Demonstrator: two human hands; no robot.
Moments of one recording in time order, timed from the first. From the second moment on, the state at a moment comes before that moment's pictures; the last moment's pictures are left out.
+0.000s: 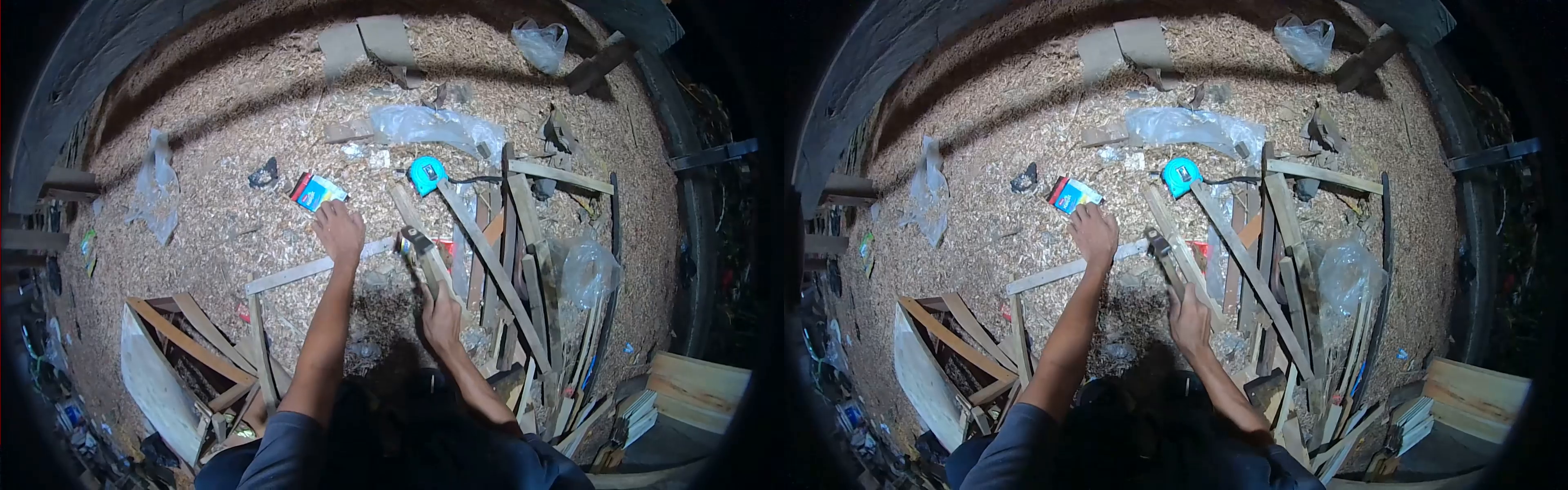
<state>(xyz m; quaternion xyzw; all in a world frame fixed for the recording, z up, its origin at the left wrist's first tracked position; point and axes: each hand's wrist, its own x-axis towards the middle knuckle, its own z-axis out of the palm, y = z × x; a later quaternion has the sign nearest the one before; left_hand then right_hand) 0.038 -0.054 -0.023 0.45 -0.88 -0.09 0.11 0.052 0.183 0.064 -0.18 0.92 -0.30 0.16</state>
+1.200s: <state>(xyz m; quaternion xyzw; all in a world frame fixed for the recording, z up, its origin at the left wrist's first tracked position) 0.082 -0.045 0.146 0.19 -0.84 -0.48 0.19 0.077 0.240 0.030 -0.12 0.87 -0.38 0.29</state>
